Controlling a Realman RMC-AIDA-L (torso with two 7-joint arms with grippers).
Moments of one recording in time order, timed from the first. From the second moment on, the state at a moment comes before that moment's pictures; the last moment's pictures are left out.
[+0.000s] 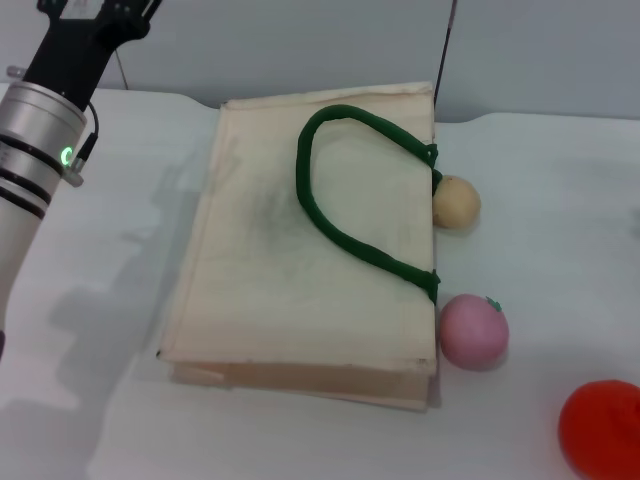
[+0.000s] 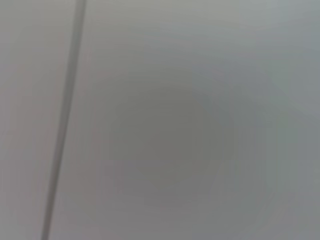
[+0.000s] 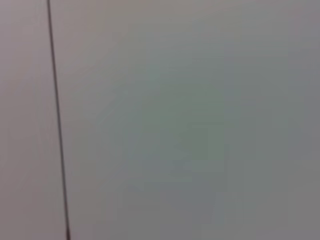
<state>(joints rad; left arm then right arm) -0.72 -2.04 2.78 0.02 -1.40 1.33 -0.44 0.59 2.03 0.49 -0.07 1.14 1.22 -2.63</state>
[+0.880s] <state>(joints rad) -0.72 -2.03 2.80 0.08 -1.32 1.33 -0.45 0.55 2.02 0.58 -0.07 1.15 1.28 -2.63</state>
